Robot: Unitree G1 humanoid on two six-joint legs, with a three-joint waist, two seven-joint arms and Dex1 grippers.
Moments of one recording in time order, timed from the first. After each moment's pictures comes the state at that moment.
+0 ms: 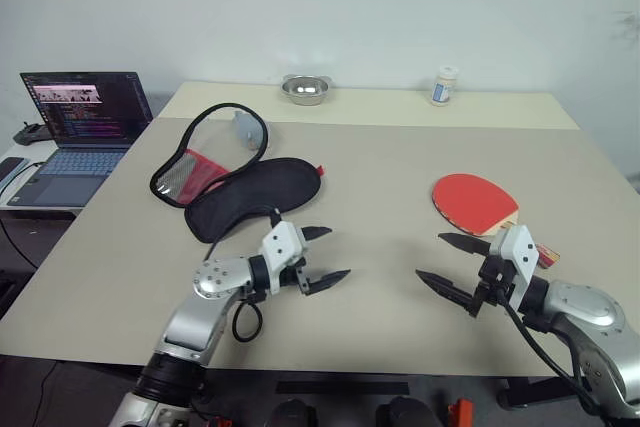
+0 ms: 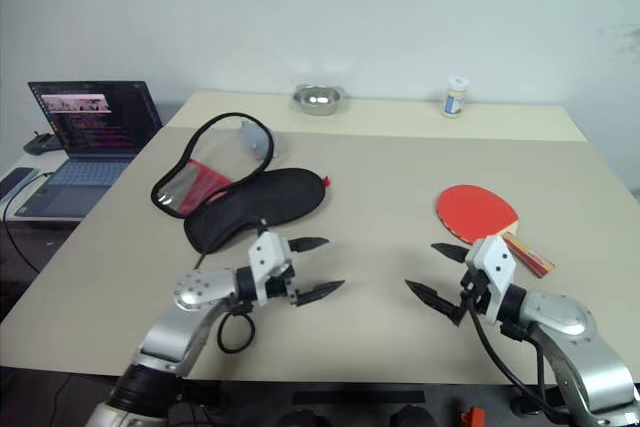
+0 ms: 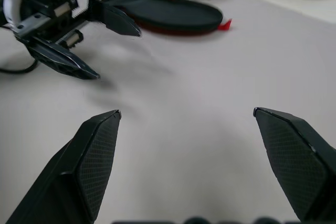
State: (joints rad) left arm -0.29 0.50 -0.10 -0.03 -0.19 0.08 -0.93; right arm -0.03 -0.63 -0.08 -0.44 0.45 0.39 0.77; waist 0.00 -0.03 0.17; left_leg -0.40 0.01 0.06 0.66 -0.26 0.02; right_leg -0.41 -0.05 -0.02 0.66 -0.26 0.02
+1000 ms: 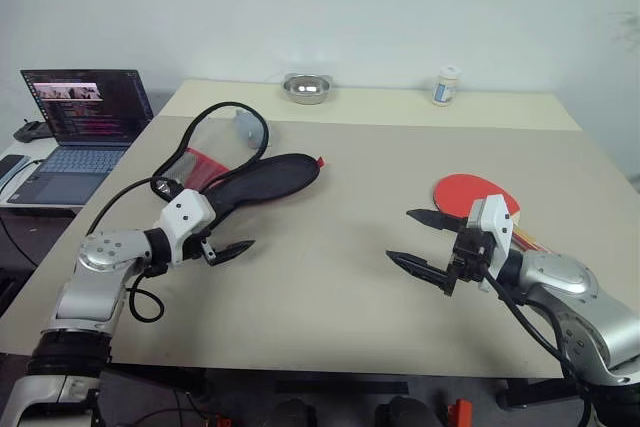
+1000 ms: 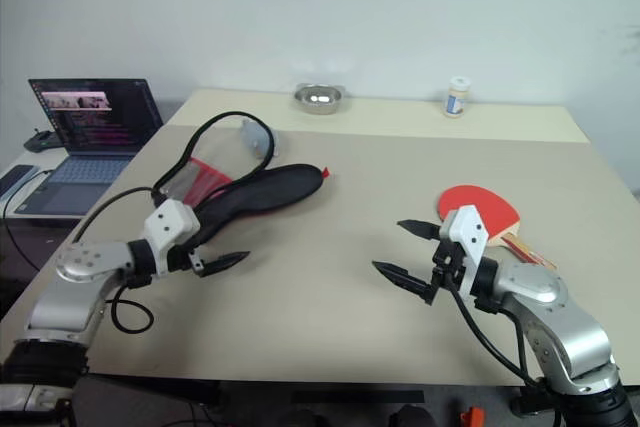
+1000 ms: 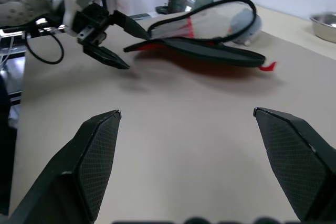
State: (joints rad) left arm -0.40 0.82 0.07 0.29 -0.17 0.06 -0.99; right arm -0.23 -0.60 -0.01 -0.50 0.56 0.54 0.77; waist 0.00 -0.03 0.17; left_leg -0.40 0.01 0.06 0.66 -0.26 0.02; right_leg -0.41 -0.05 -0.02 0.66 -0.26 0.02
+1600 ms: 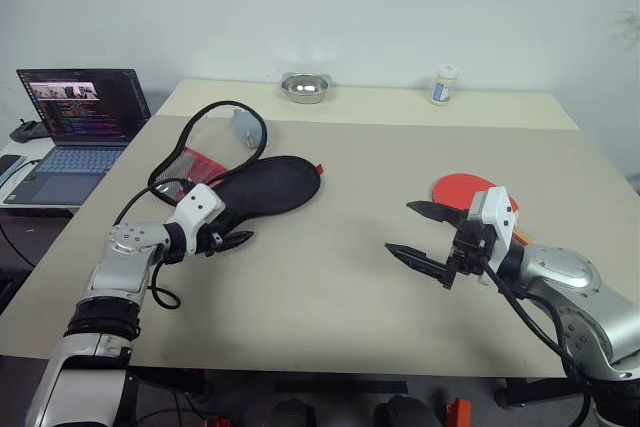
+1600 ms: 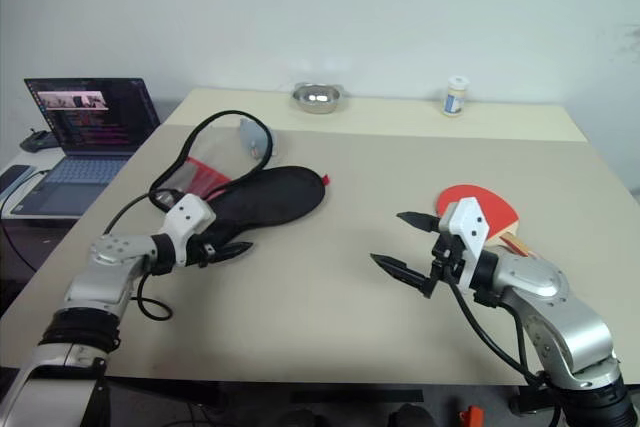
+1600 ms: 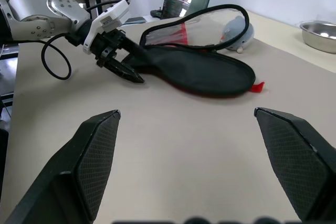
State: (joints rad) left arm -0.56 0.73 0.00 0.60 -0.09 0.06 -0.99; right arm -0.23 -0.60 -0.02 -0.51 0.56 0.54 0.74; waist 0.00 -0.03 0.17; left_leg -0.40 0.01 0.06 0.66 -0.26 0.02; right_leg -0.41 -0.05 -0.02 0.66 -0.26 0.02
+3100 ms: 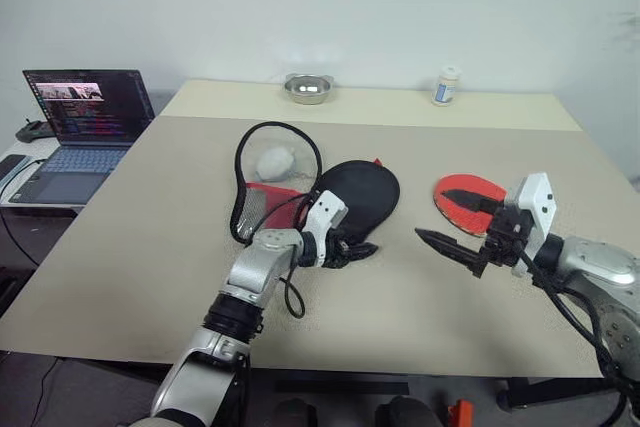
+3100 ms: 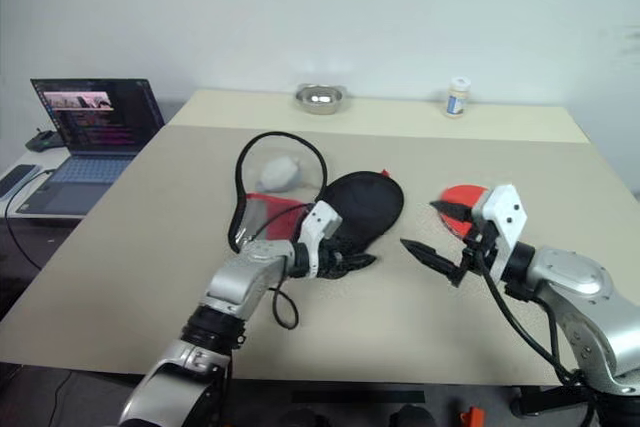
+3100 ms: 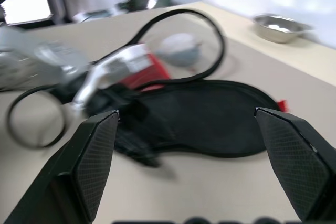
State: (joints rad) left arm -0.61 0.30 -0.19 0.24 -0.21 0.56 -0.85; right arm -0.24 -0.66 -0.14 -0.52 0.65 0.67 0.62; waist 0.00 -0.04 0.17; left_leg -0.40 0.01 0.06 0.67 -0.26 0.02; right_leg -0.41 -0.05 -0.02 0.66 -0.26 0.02
